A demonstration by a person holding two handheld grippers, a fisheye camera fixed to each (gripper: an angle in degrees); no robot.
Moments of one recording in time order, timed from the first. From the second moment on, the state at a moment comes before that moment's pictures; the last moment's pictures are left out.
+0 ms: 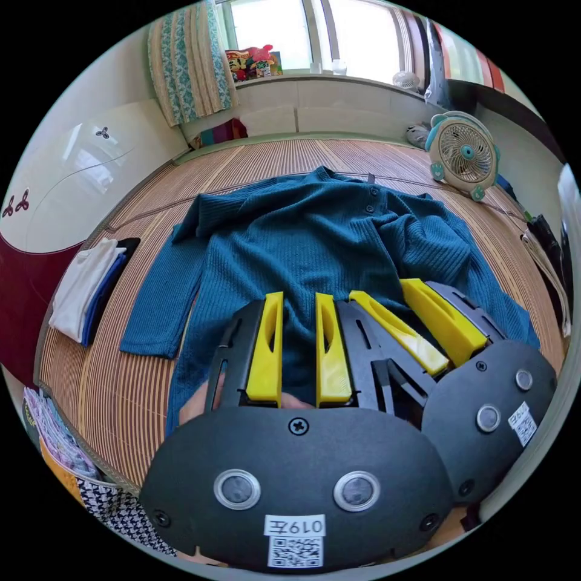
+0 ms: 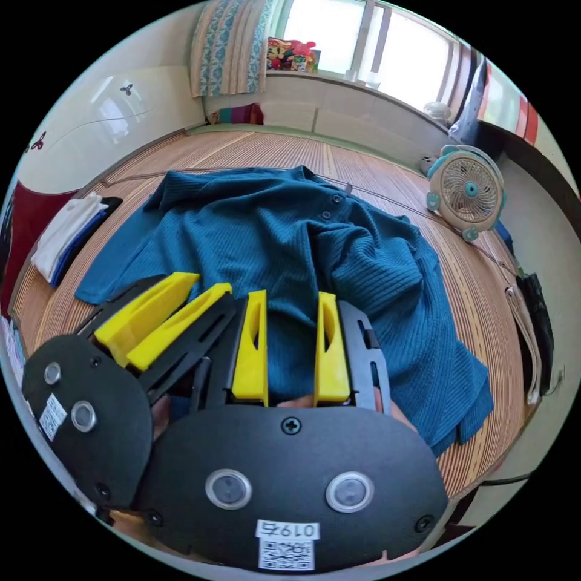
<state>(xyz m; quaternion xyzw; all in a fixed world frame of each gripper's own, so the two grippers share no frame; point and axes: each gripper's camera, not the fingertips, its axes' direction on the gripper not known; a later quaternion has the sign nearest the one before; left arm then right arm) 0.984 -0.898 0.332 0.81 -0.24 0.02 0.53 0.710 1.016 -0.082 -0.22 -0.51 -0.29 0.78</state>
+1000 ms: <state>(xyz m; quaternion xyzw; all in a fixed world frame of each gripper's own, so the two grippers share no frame) 0.864 -0.820 0.402 0.84 -0.20 0.17 0.47 0.910 0.916 -0.077 -0.15 -0.65 -0.24 0.70</state>
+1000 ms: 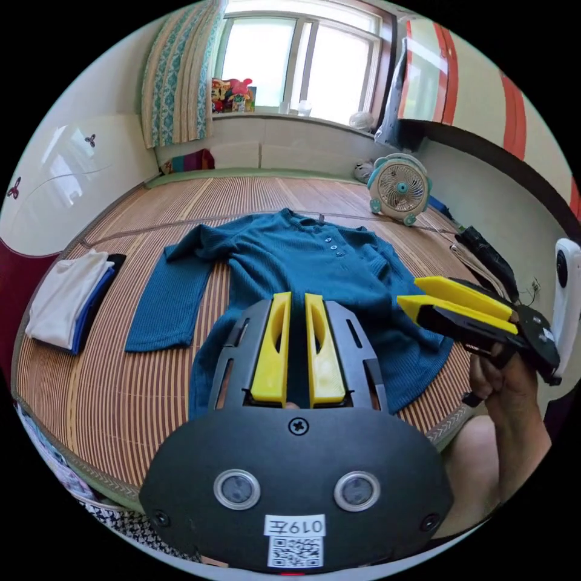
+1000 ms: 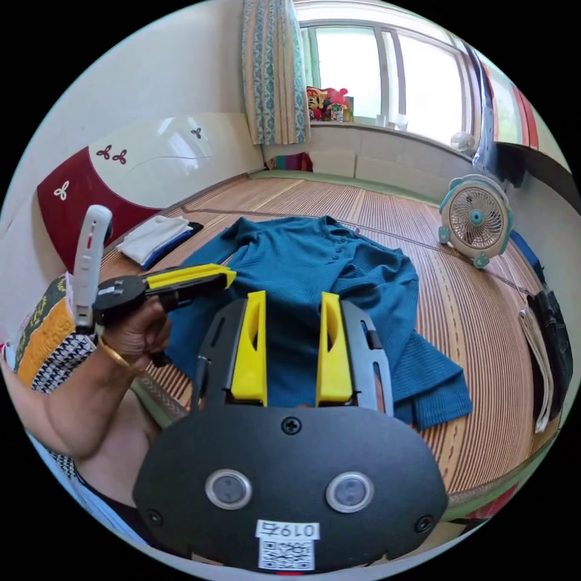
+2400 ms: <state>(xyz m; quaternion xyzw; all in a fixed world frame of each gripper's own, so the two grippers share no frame) 0.970 -0.898 0.390 0.60 -0.37 0.40 0.59 0.650 0.833 0.039 -0.33 -0.49 -0.32 0.74</state>
